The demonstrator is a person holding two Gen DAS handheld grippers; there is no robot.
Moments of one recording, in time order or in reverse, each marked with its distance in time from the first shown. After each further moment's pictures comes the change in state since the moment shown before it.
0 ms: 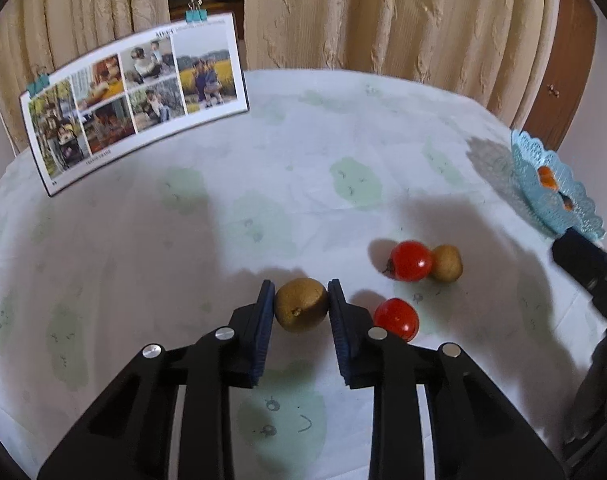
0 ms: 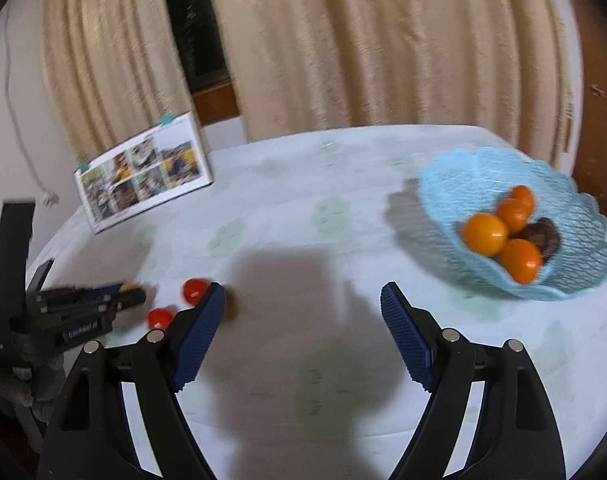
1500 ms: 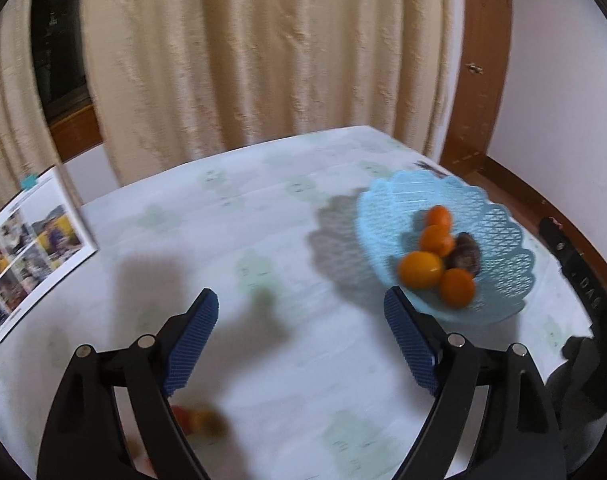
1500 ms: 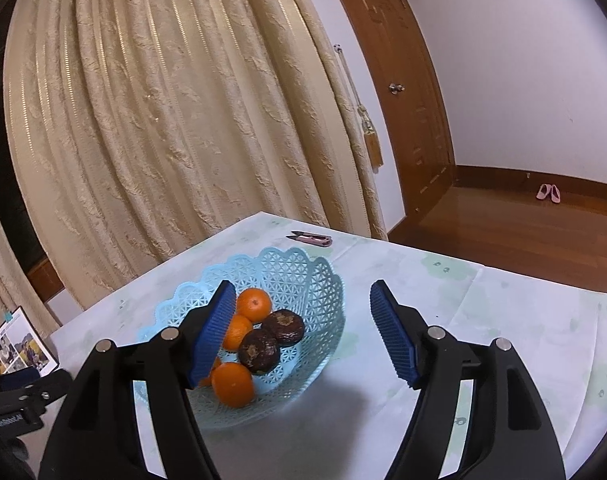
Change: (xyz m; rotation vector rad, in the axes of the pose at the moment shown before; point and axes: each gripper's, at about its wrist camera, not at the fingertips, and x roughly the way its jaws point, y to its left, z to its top) left arm -0.001 -0.172 0.088 0.236 -0.114 -0.124; right arm -0.085 -0.175 0.004 0.466 -0.406 -0.535
